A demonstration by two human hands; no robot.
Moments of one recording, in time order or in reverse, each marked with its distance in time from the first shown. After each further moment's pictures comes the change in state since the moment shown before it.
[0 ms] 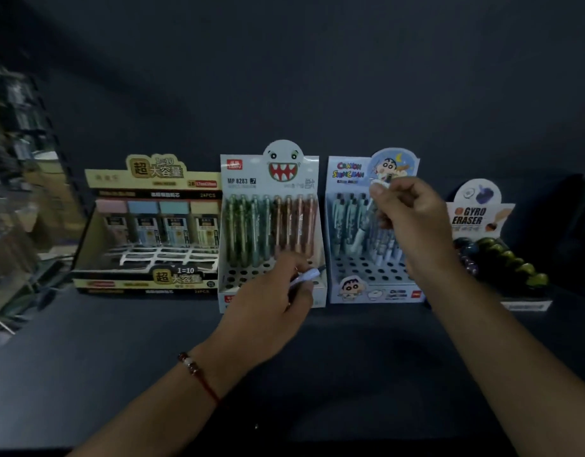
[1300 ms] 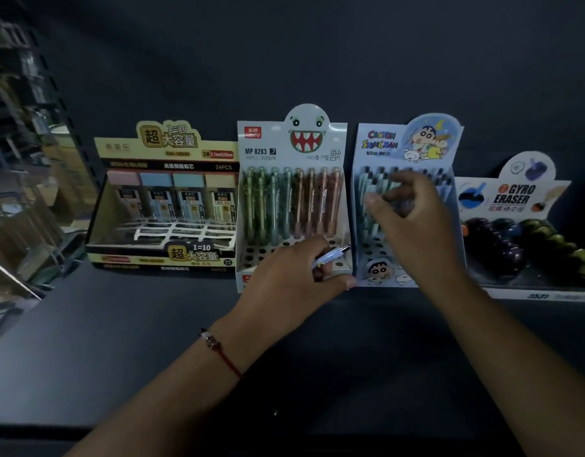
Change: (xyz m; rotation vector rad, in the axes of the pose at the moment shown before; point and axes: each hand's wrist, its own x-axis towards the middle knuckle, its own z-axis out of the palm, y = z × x) left_hand 0.011 -0.005 -0.001 -0.007 -0.017 -0.100; right_hand -0.020 0.028 0.025 -0.458 -0.059 -0.051
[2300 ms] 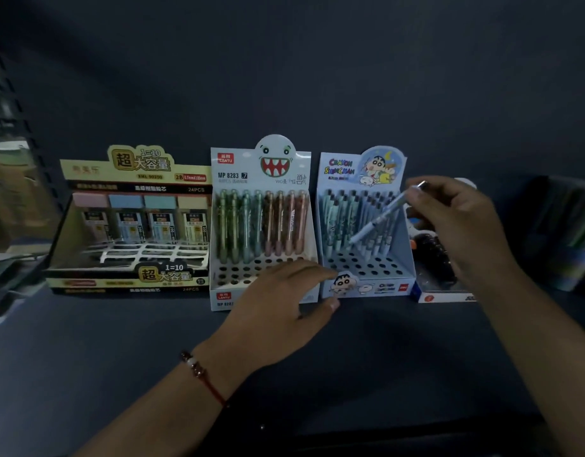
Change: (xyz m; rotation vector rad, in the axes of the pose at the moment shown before) left_hand -0.011 0.008 0.006 0.118 -0.052 0.259; right_hand 0.006 -0.015 -0.089 0.203 0.077 0.058
